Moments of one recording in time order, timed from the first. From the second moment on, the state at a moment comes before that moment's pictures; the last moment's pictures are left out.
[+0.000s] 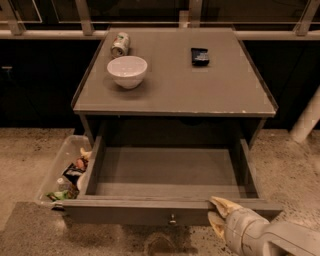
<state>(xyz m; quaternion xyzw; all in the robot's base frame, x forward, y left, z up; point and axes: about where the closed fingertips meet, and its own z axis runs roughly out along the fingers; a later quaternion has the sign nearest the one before) 0.374 -0.159 0.655 -0.60 0.71 -0.10 0.37</state>
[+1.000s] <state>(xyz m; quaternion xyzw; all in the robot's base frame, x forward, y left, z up) 0.368 -0.159 0.663 -0.59 0.71 -0.10 0.38</state>
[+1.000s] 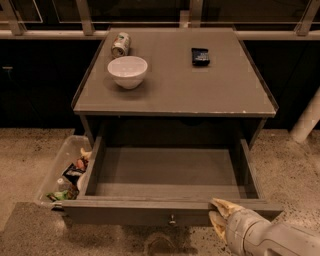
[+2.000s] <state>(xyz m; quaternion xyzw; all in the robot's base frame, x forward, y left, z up) 0.313 -0.172 0.677 -0.59 0.70 -0.10 0.39</state>
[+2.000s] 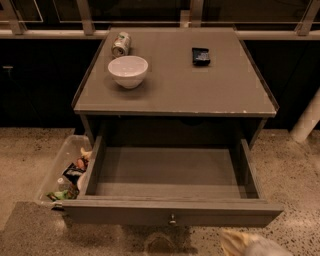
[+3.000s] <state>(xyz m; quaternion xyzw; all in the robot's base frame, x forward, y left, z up) 0.284 -0.179 0.684 -0.57 0.70 -0.10 0.41</state>
